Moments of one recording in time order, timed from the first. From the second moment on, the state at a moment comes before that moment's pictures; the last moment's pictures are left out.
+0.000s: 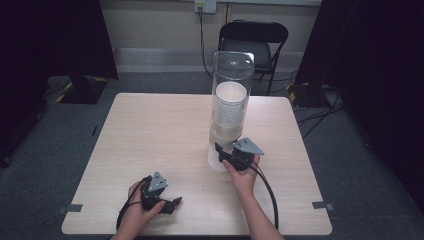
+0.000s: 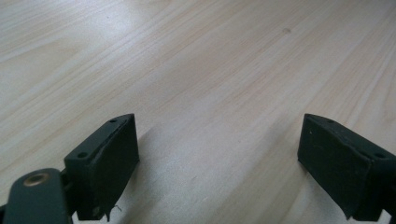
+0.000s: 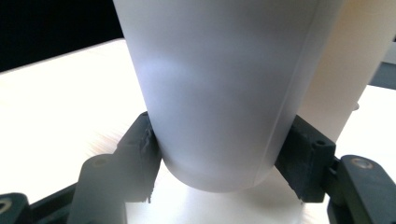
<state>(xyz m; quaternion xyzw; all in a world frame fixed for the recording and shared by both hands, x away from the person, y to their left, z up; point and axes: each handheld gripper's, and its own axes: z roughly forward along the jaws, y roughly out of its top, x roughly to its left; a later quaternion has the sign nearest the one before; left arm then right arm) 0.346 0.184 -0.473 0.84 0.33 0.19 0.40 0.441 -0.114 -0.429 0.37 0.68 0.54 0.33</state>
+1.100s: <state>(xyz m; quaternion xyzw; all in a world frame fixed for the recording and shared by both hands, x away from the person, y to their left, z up) 0.346 0.185 -0.473 0.84 0.33 0.18 0.40 0.445 -0.118 -0.430 0.36 0.69 0.53 0.34</state>
